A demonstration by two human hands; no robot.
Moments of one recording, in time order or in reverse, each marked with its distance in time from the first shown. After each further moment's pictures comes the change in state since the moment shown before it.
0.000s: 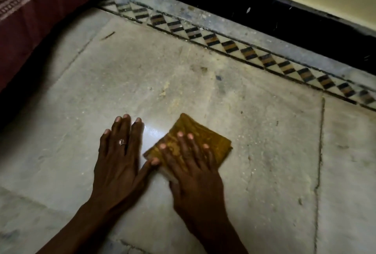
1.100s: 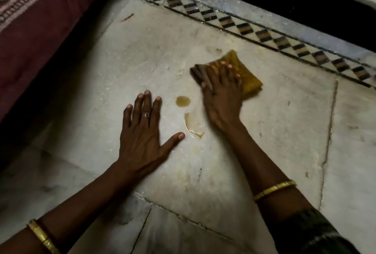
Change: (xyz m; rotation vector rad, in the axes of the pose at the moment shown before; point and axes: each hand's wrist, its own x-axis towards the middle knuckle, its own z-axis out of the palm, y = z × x) left_hand -0.001 0.006 0.000 0.086 -0.009 -0.040; right_hand 0.110 0.051 -0.001 0.077 0.135 0.258
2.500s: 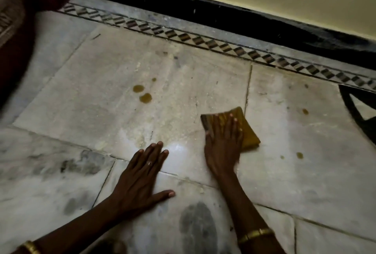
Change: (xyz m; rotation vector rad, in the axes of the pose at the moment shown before) left_hand -0.164 0.087 0.012 0.035 -0.163 0.449; right_hand -0.217 0.096 -0.067 -0.090 0.055 0.320
